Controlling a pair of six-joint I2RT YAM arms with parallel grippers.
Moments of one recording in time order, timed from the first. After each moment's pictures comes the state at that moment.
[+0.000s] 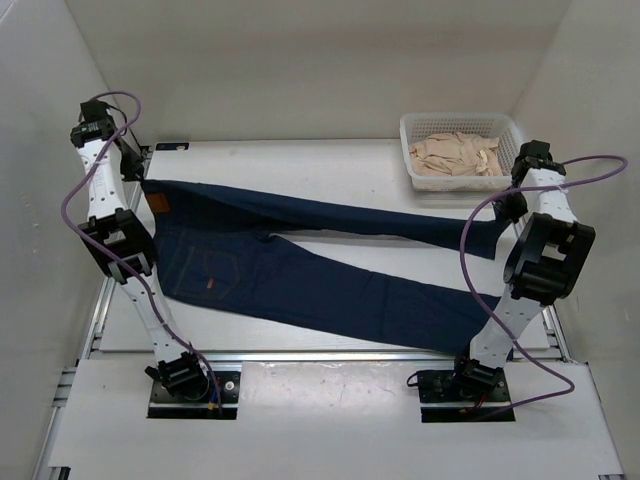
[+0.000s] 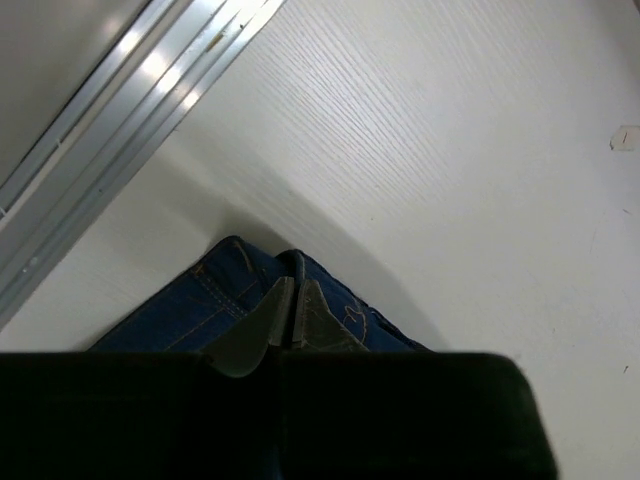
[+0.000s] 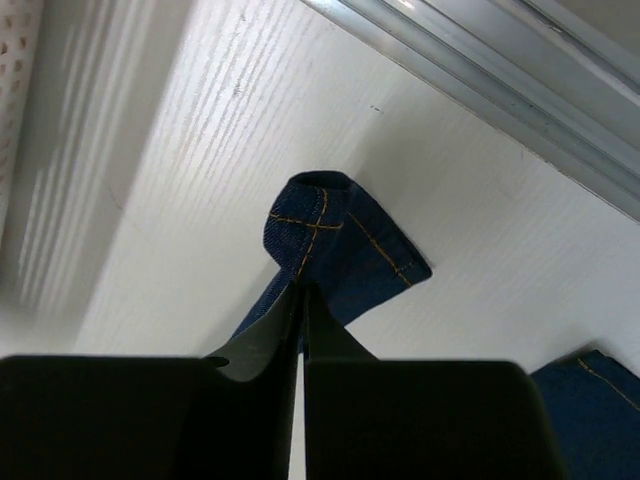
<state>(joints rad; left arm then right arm) 0.37 2.25 2.37 -1.10 -0.06 -0.44 -0.29 1.93 1.61 -0.86 0.20 0.69</state>
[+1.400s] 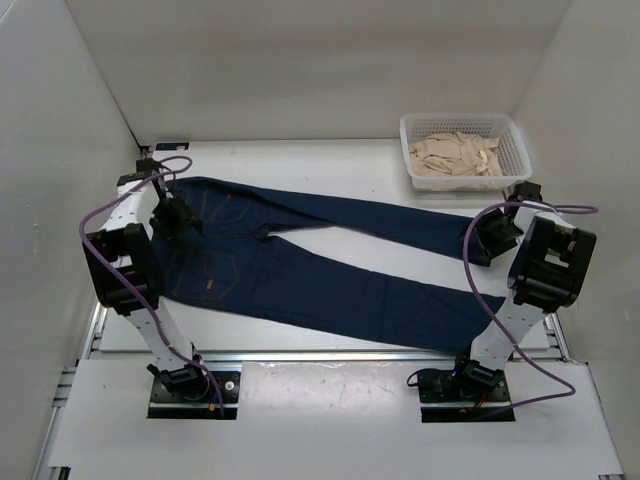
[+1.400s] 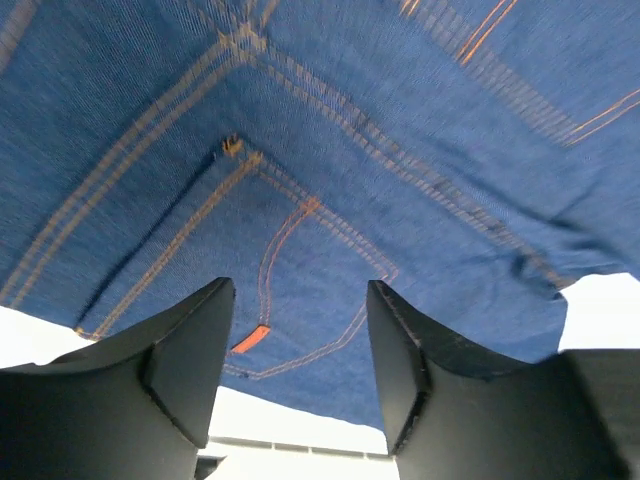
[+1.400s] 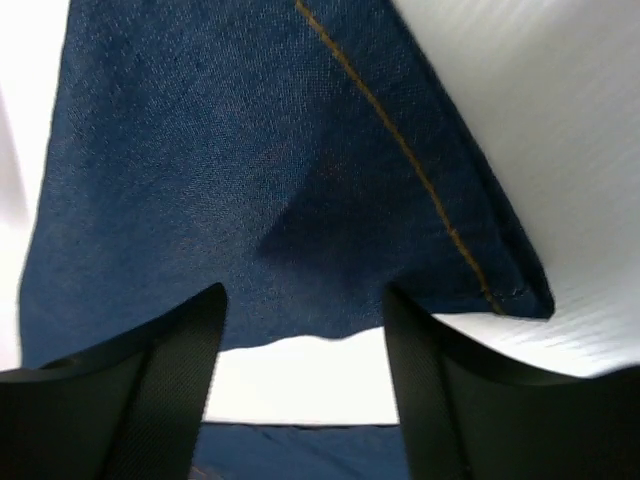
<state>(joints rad) 0.23 1.85 1.46 -0.94 0.10 -0.45 -0.34 1.87 1.22 -0.63 -0.23 0.72</state>
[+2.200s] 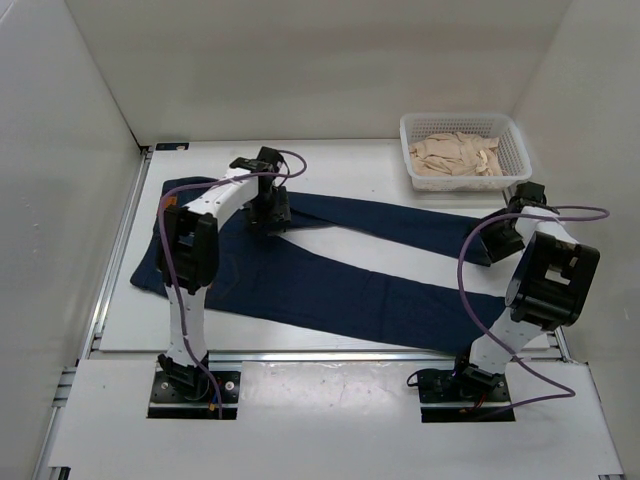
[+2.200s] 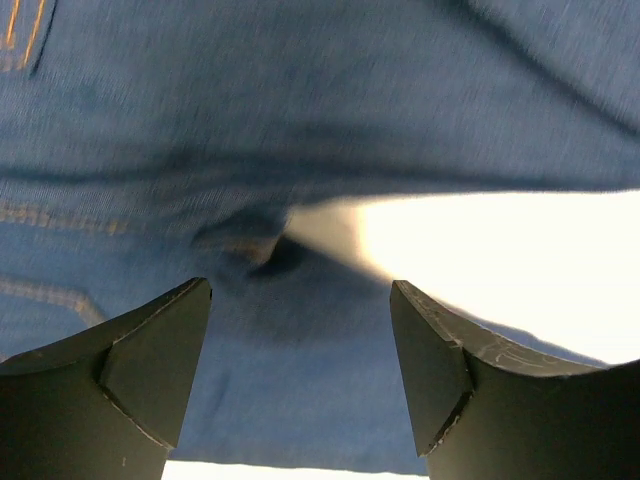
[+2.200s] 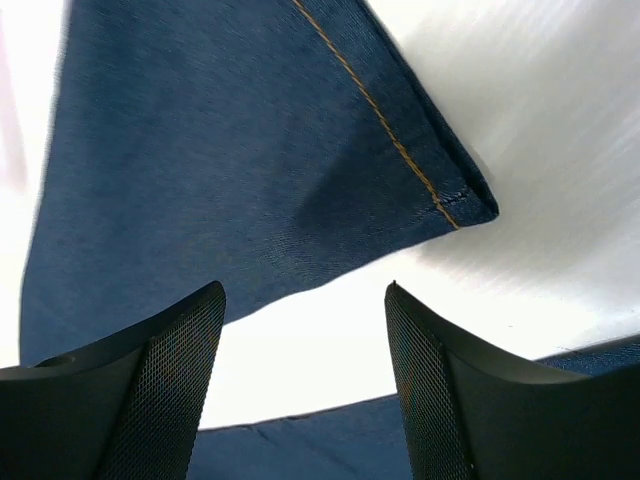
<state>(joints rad) -0.35 2.08 1.71 -0.94 -0.07 -0.49 -0.34 1.73 1.14 -0.63 -0.15 0.77</state>
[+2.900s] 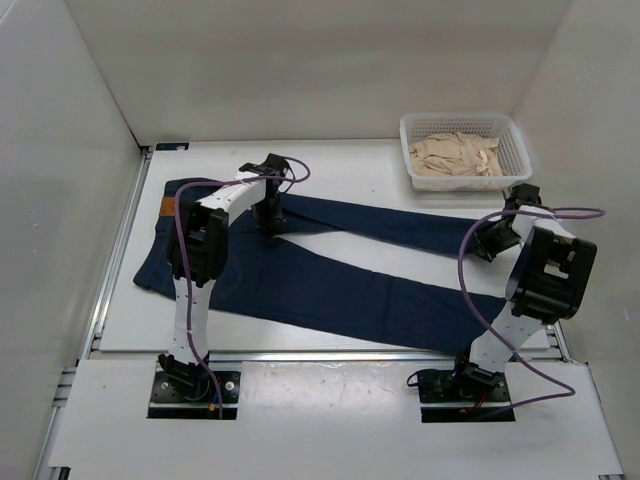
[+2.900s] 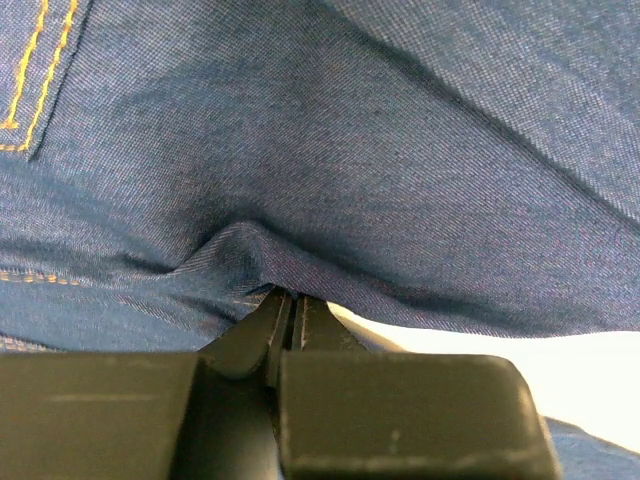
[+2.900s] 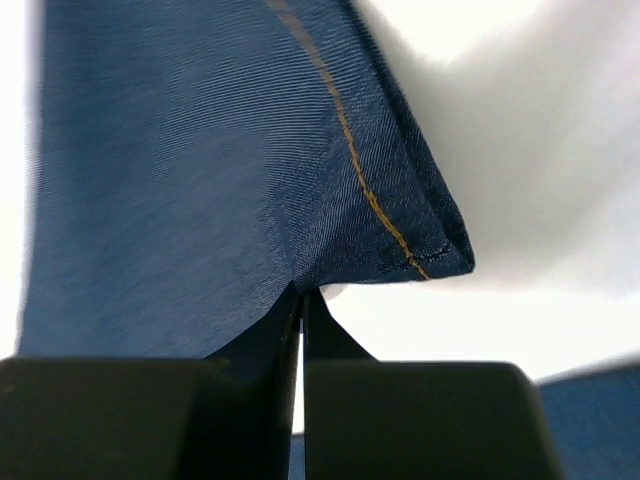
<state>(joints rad) -0.37 2.22 1.78 -0.91 -0.16 -0.50 -0.33 1.81 1.14 -0.62 -0.13 0.79</state>
